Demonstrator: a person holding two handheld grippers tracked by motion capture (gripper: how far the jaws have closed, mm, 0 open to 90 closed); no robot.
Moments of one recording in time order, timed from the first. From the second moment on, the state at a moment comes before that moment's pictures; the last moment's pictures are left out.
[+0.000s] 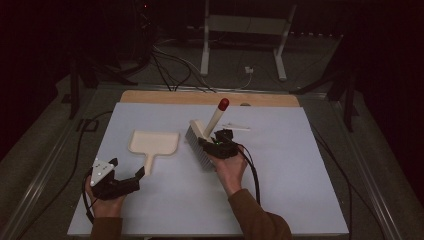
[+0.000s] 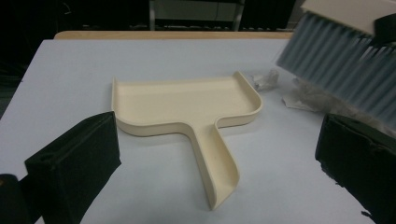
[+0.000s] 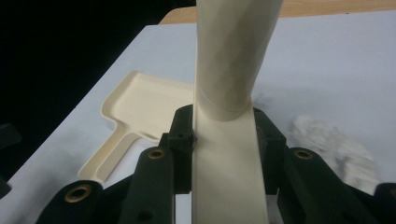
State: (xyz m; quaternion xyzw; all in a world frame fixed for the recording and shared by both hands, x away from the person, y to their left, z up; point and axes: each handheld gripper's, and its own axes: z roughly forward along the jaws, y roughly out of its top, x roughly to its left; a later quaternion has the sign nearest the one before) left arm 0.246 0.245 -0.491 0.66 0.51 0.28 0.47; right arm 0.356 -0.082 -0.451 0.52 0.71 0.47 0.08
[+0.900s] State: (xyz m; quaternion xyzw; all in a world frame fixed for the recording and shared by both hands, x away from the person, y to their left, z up) left arm 0.246 0.242 -0.491 0.66 0.51 0.27 0.47; right arm 0.351 -0.086 -0.473 0.55 0.73 0.37 0.18
